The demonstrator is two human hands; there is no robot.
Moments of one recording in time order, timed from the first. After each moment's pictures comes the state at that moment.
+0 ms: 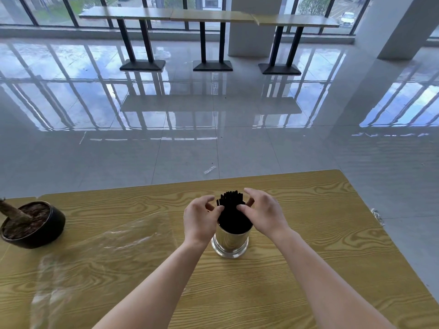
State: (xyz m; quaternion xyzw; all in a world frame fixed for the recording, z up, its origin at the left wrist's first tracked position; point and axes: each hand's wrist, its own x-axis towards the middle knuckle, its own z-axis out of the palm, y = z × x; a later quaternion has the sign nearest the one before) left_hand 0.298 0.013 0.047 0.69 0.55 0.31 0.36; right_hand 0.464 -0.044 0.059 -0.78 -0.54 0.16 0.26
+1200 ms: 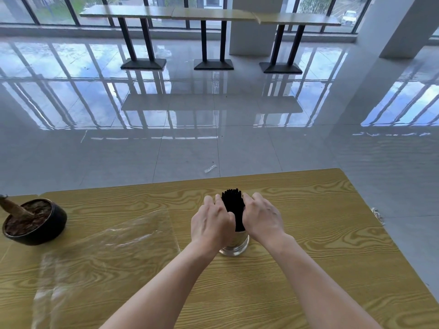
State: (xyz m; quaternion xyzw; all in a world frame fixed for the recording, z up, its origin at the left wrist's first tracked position) left_hand 0.317 -0.010 0.059 0.81 0.55 0.10 0.19; right_hand 0.445 -0.051 0.047 -0.82 -0.56 0.07 0.13
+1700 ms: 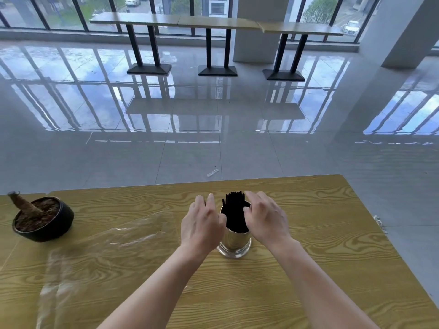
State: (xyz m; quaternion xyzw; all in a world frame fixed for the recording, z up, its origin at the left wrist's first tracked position) left_hand 0.284 -0.007 0.065 0.80 0.55 0.14 0.18; right_hand 0.438 -0.062 0.071 -0.80 -0.57 0.05 0.19
